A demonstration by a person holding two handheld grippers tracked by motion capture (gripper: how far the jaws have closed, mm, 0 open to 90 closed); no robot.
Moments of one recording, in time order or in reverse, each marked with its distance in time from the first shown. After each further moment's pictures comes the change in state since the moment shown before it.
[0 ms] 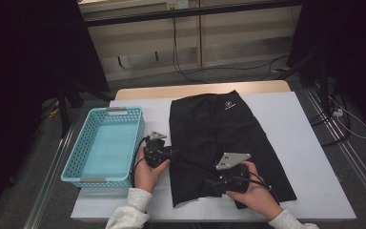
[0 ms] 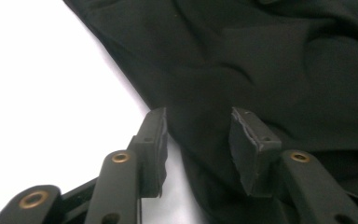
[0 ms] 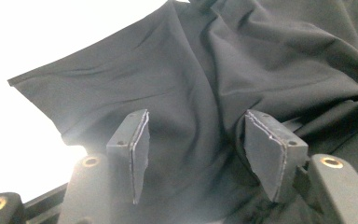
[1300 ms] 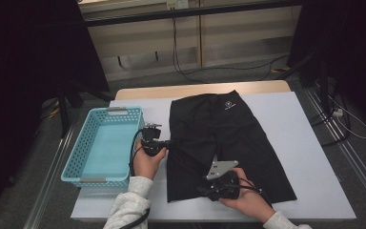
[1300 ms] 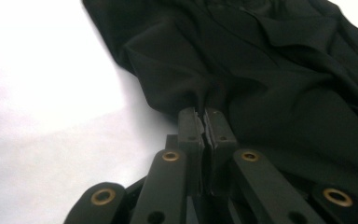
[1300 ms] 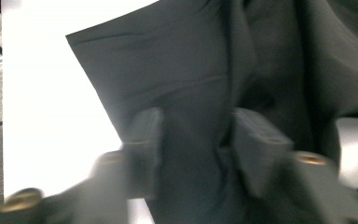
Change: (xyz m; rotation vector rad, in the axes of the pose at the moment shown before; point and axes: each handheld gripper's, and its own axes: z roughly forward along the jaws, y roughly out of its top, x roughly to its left) left arm 0.016 0.026 -0.005 0.008 -0.025 -0.167; right arm 0.019 -0.004 0.023 0.033 0.109 -0.074
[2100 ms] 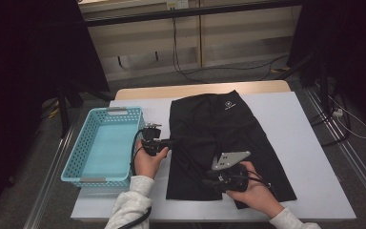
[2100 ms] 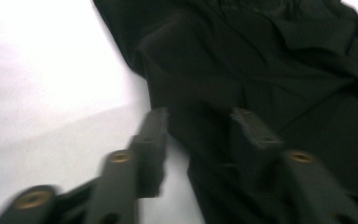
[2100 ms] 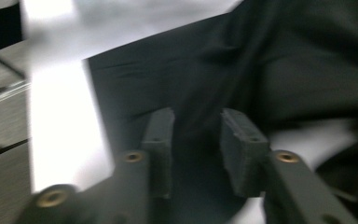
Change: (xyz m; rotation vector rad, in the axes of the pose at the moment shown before) left arm 0.002 -0.005 0.006 -0.019 0.027 0.004; right arm -0.018 0.006 -0.026 -0.053 0.009 0.083
